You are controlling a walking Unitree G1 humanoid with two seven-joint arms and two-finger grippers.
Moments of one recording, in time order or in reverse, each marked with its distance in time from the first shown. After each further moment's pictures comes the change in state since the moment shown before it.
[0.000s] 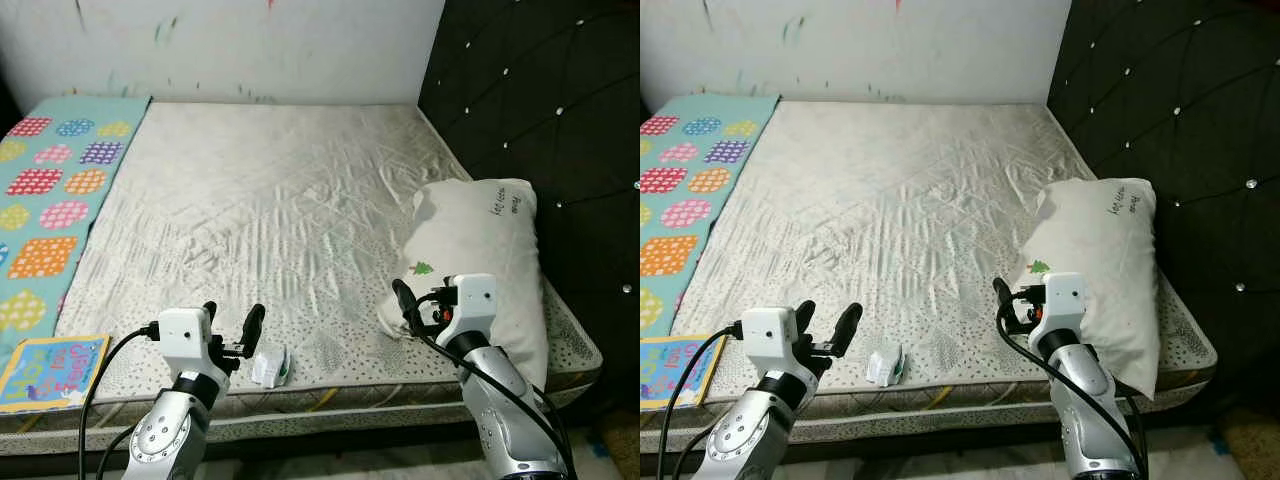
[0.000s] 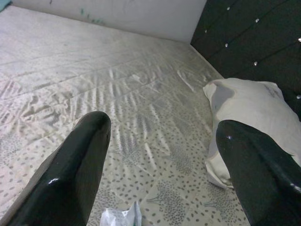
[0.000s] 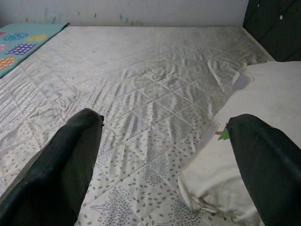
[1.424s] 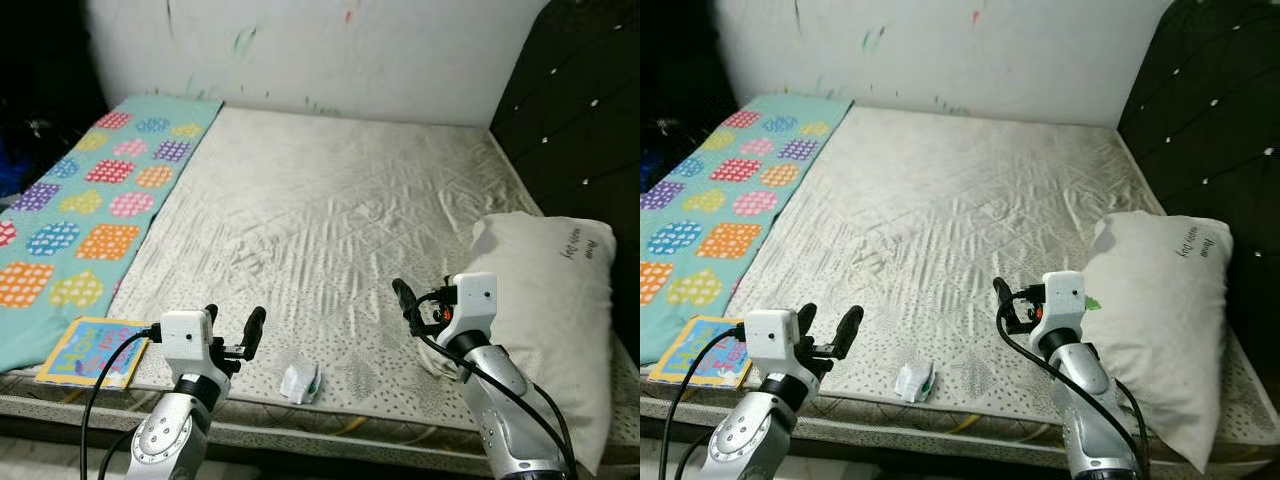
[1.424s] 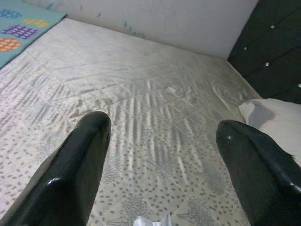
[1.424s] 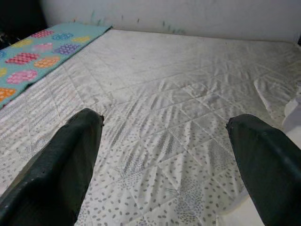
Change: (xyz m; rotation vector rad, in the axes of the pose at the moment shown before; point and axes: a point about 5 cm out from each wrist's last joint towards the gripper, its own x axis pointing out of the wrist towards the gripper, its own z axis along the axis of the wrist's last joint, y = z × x) left arm -0.001 0.001 -0.004 -0.003 0.017 0.004; right arm 0.001 0.002 0.001 -0.009 -0.002 0.008
